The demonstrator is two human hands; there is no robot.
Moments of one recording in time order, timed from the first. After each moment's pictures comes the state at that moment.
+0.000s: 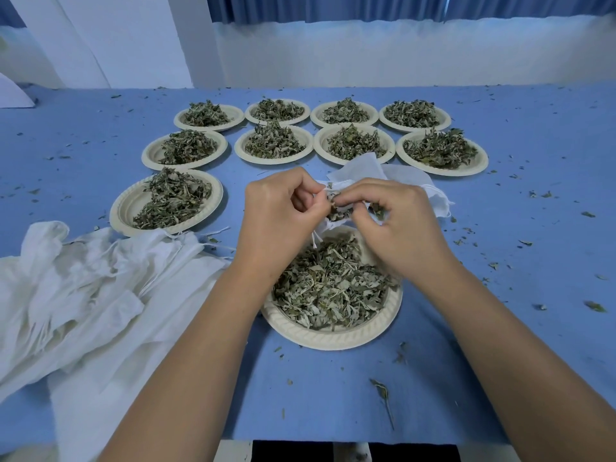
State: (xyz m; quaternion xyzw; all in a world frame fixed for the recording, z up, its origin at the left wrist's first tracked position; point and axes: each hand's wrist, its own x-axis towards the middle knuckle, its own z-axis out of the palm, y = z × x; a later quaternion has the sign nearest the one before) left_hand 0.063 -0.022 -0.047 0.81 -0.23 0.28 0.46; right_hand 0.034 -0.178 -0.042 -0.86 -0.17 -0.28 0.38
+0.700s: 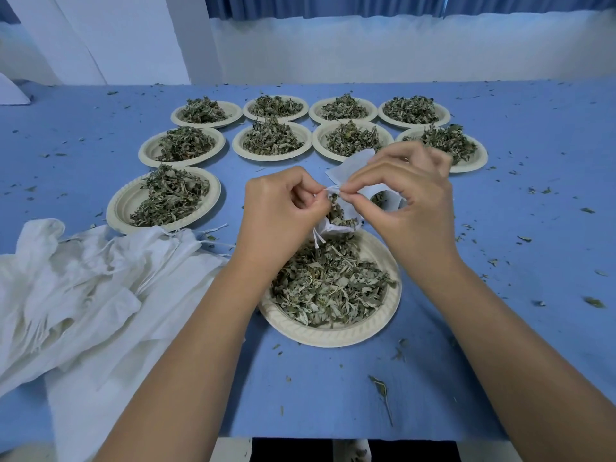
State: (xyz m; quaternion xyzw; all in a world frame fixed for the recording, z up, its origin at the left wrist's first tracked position) left_hand 0.062 -0.024 -0.045 0.81 -0.19 0.20 0.51; right_hand 0.032 -0.181 -0.036 -0.82 -0.20 -0.43 0.32
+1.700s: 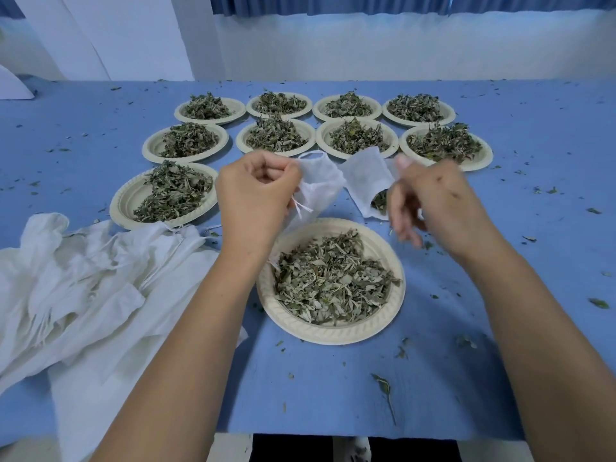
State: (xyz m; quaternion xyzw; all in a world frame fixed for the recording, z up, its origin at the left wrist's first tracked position) left_hand 0.065 -0.014 -0.035 0.73 -0.06 0.20 0.65; right_hand 0.031 -0.210 -0.025 -0.80 -0.17 -0.09 0.57
